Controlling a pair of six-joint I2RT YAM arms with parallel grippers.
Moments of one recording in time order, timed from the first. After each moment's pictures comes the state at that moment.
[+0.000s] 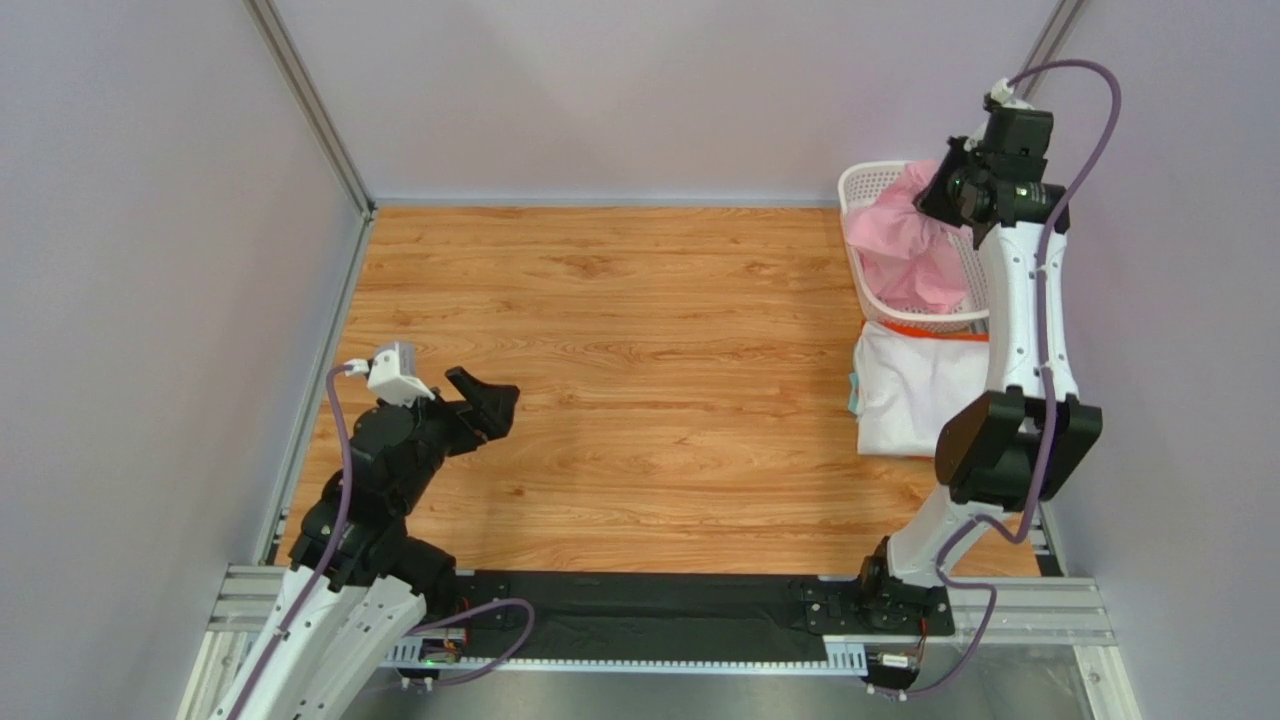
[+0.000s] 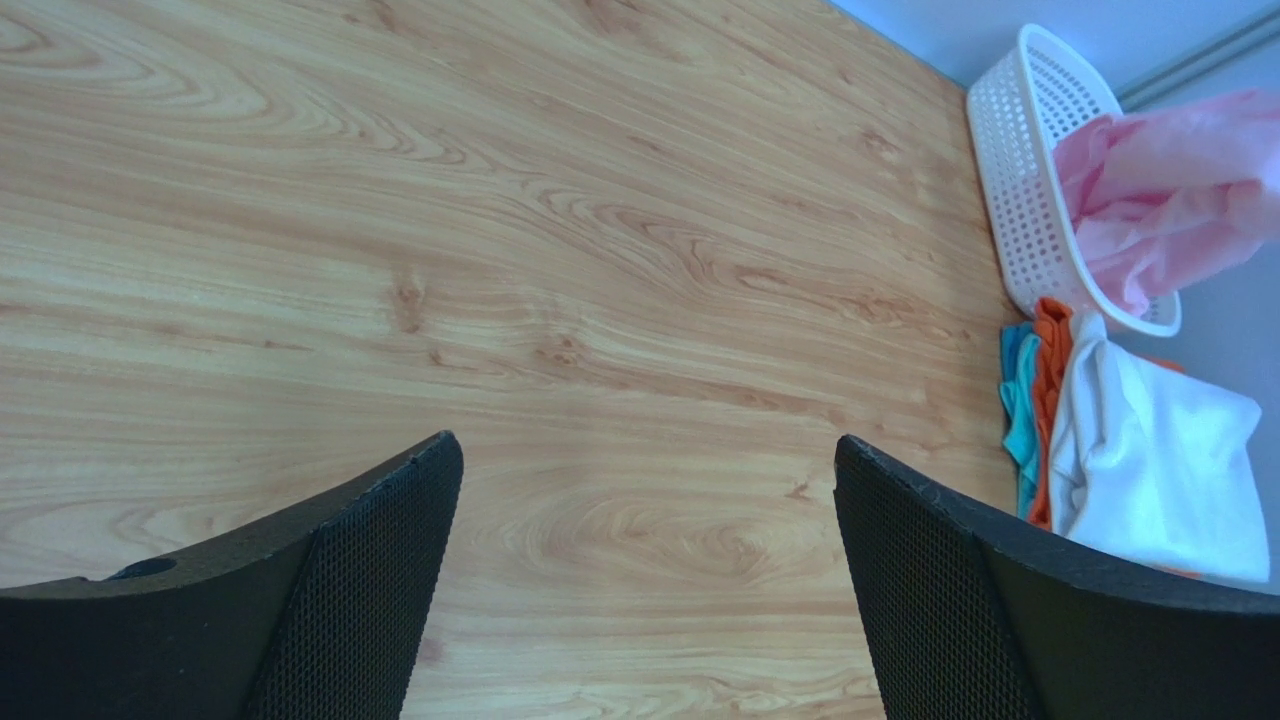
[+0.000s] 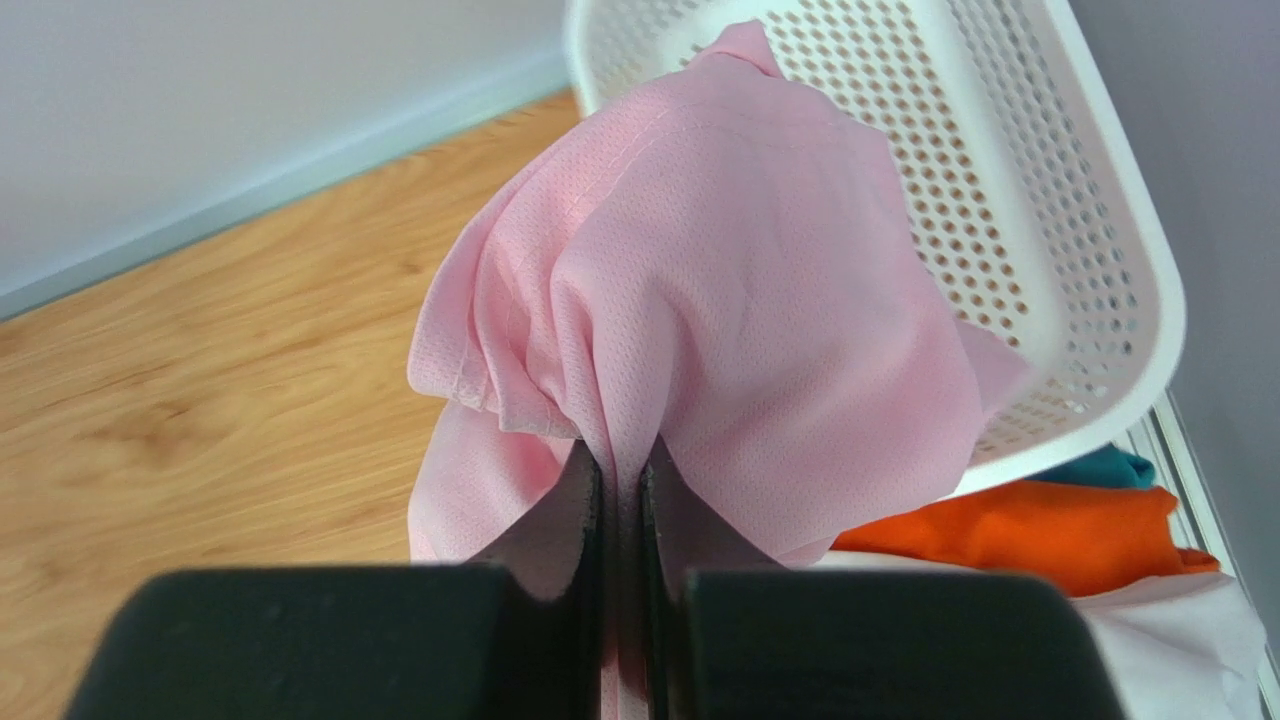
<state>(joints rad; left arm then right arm) -0.41 0.38 0.59 -0.50 -0.18 -0.65 -0.21 1.79 1.90 -0.75 -0.08 0.26</state>
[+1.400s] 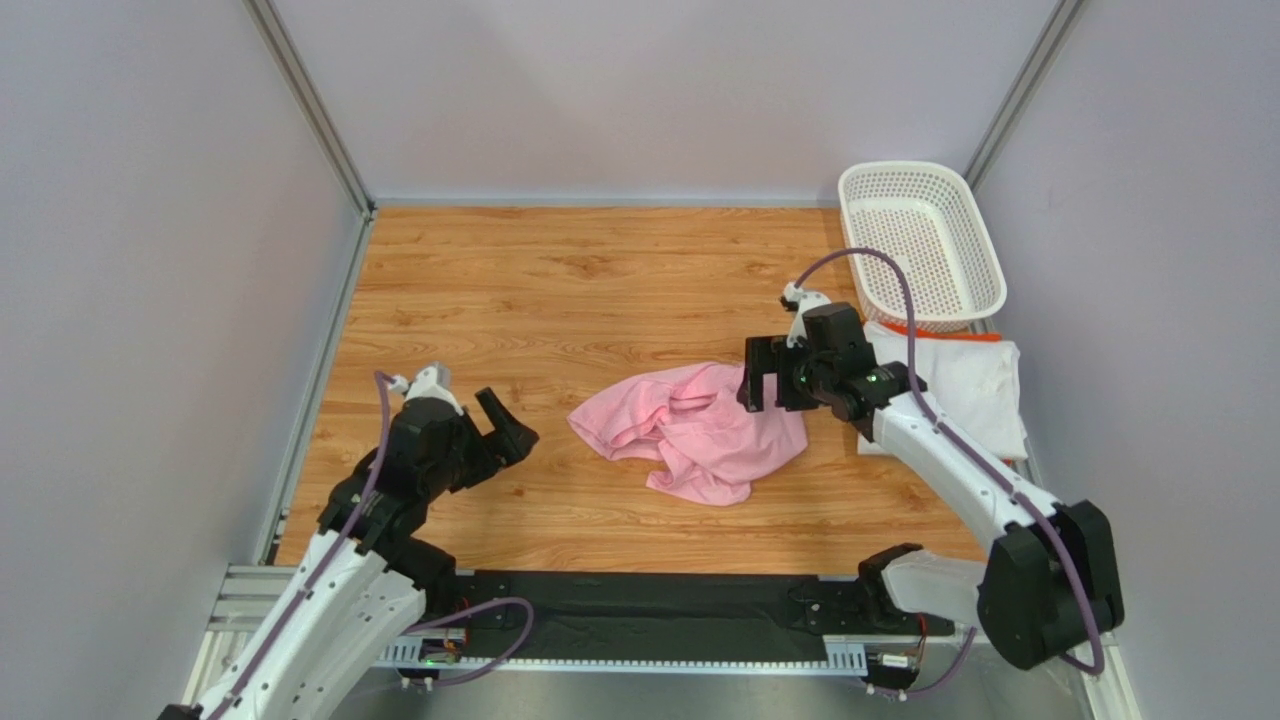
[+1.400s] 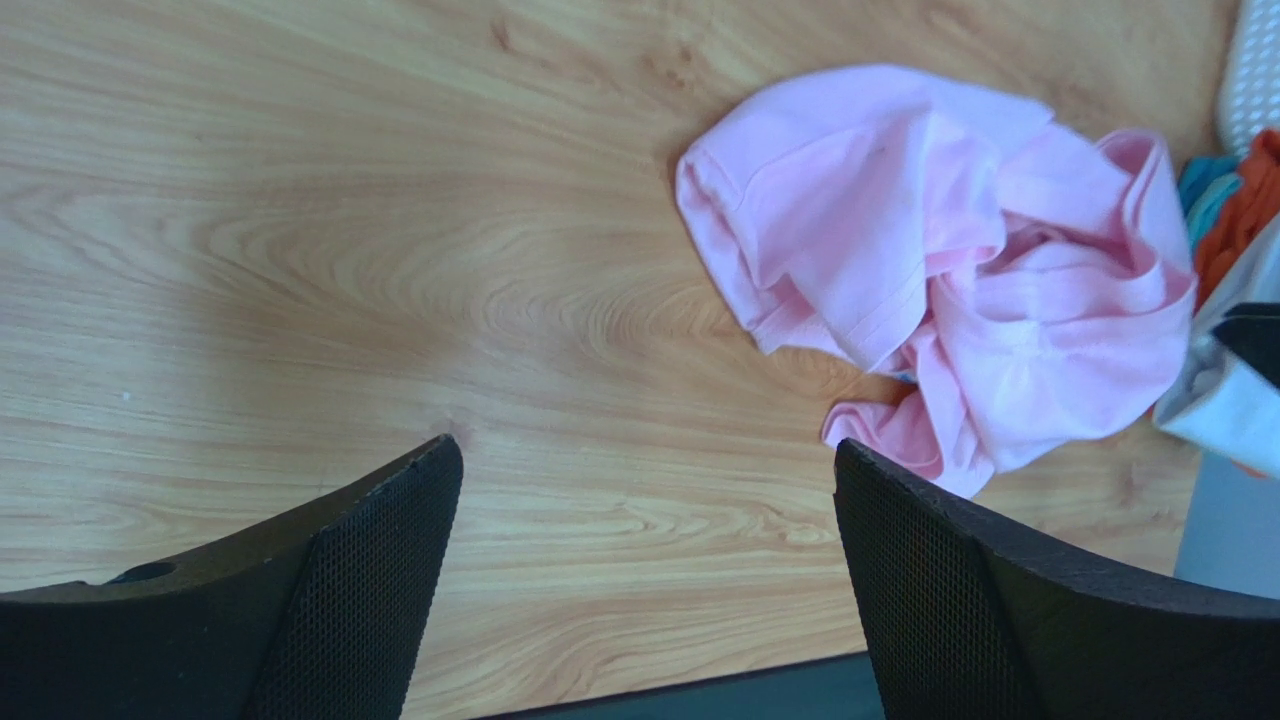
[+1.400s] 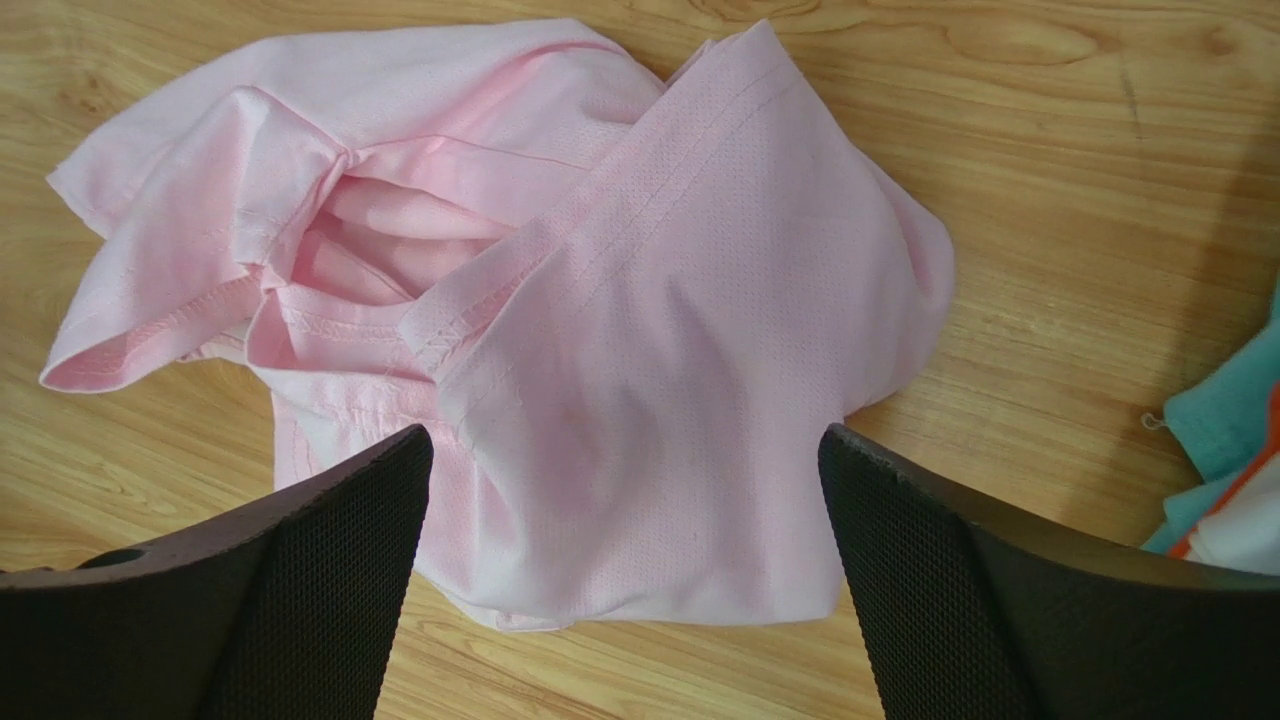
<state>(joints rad) -0.41 0.48 0.53 -0.71 -0.07 -0.82 0.38 1.24 0.83 -0.44 -0.11 0.27</state>
